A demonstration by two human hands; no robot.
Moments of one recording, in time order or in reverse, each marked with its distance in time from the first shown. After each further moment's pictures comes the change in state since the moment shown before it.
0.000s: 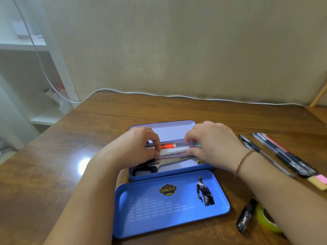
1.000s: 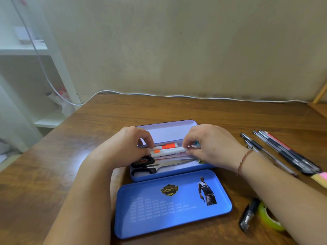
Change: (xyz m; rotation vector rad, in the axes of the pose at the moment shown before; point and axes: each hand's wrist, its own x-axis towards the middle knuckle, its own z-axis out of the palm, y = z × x) left_hand -0.004 -0.014 -0.008 0.026 0.040 -0.091; right_hand -0.001 0.004 0.008 0.243 -0.014 -0.041
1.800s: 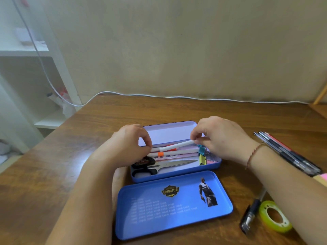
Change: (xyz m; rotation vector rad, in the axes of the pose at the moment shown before) left_hand -0.003 0.008 -0.002 0.007 0.065 -0.016; right_hand 0.004 0.019 -0.013 -0.082 0.017 0.052
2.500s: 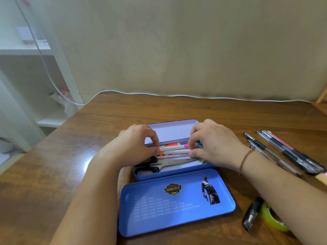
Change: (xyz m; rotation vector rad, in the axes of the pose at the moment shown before) left_hand 0.001 0.005 0.003 0.018 -0.048 0.049; right_hand -0.004 -0.025 0.010 -0.027 -0.039 0.019
